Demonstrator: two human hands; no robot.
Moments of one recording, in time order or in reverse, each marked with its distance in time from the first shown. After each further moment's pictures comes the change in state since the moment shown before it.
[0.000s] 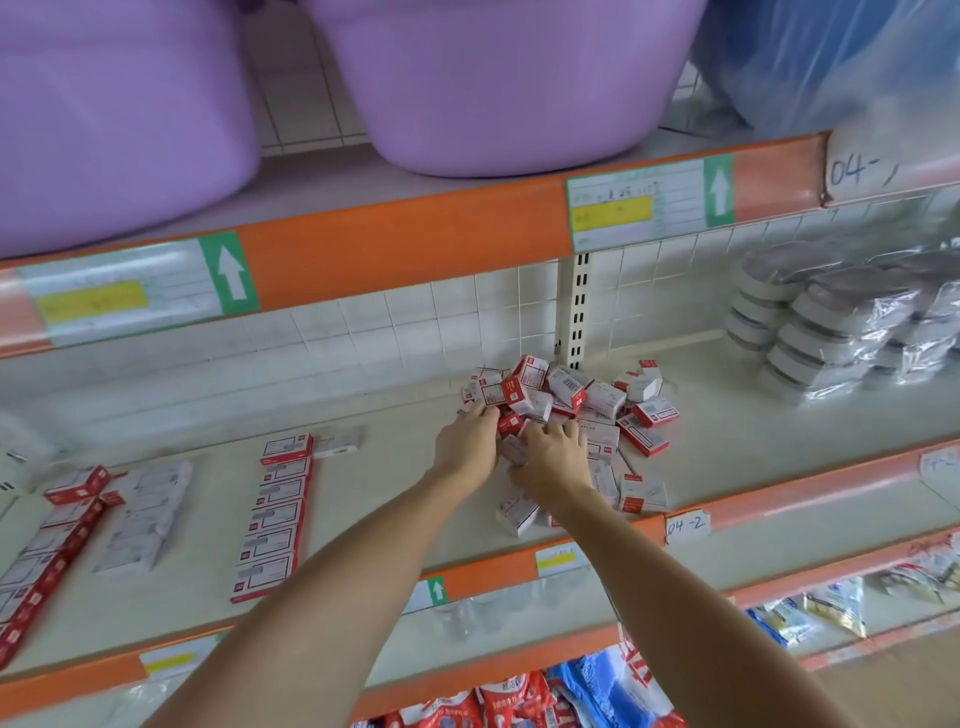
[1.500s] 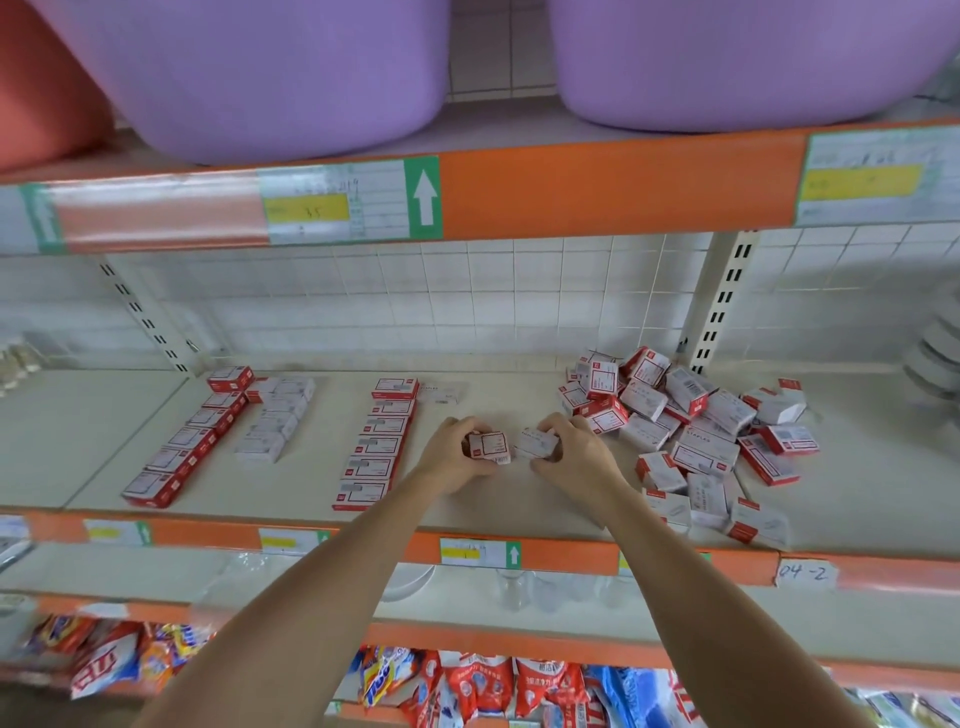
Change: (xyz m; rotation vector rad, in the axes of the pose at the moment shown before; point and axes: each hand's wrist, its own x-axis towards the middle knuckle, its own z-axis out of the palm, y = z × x) left_hand -0.097 -0.122 -0.003 -0.587 0.051 -0.380; right_hand 0.008 -0.053 0.038 0.365 -0.252 -0.278
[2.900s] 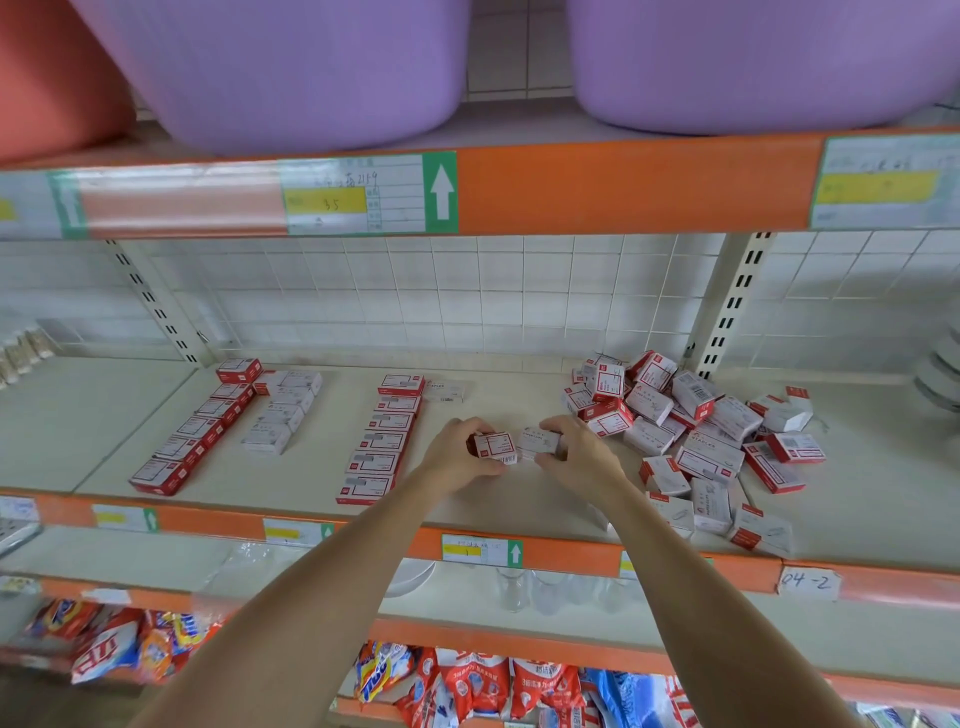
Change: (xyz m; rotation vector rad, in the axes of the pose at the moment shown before) left_hand -0.006 0.004 0.000 -0.026 -0.015 -0.055; right_hand 0.004 0.002 0.001 0.050 -0.044 0.017
